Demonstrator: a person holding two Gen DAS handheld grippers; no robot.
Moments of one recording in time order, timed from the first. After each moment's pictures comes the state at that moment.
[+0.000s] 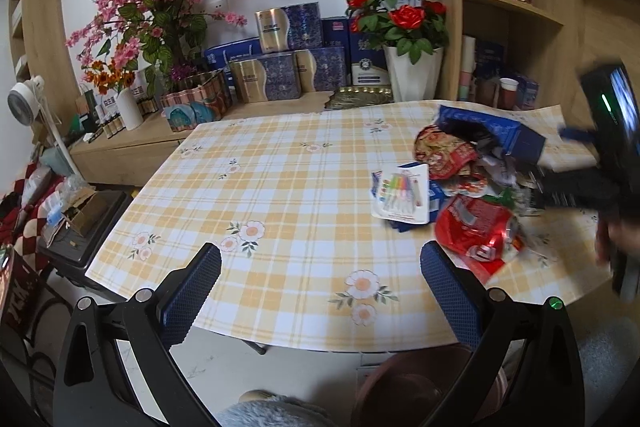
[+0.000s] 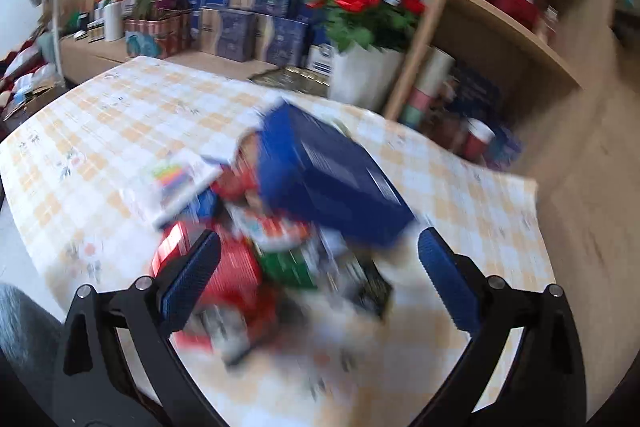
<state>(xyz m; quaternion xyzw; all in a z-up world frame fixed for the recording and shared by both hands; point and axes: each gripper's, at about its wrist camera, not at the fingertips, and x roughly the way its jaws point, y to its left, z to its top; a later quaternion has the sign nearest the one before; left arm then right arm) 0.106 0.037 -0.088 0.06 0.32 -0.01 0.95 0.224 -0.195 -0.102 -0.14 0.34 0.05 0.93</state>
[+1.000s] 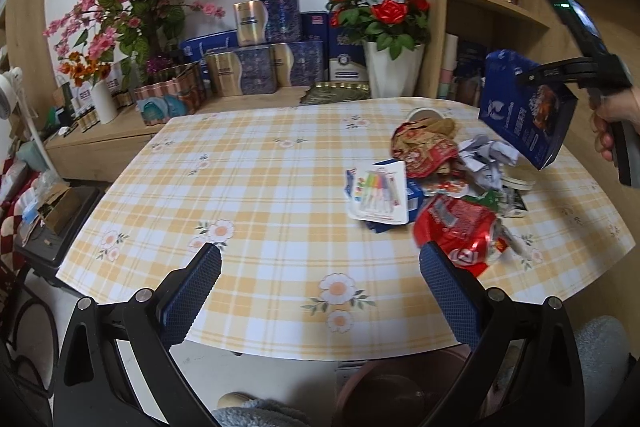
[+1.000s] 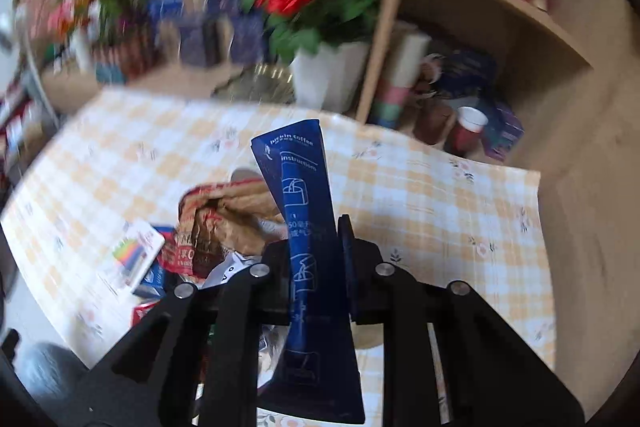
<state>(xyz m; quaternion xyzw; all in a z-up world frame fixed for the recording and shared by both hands) 0.120 0.028 -0.097 0.04 0.32 -0.06 0.94 0.270 -0.306 -0.040 -0.03 0.37 0.02 0.93</state>
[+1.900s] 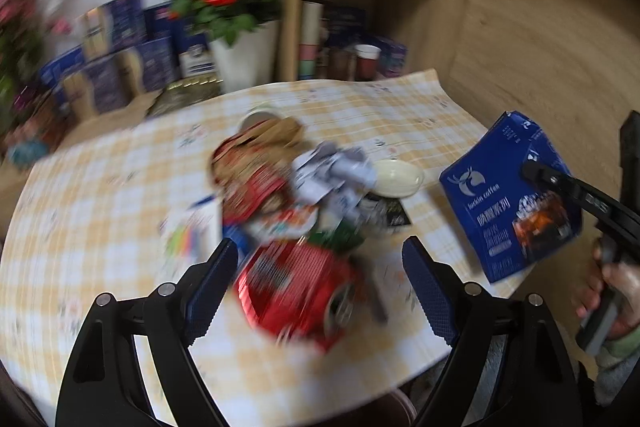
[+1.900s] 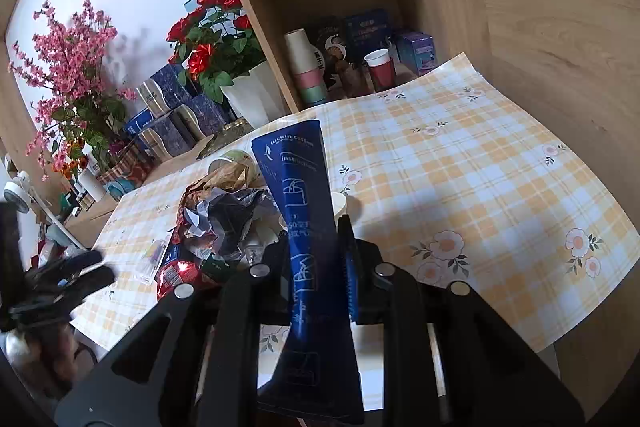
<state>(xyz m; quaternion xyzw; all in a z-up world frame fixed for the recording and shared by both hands) 0.206 -0.134 -0.099 0.08 0.37 -0.27 0.89 0.109 -0.410 -0.113 0.20 0.29 -0.02 0.94</state>
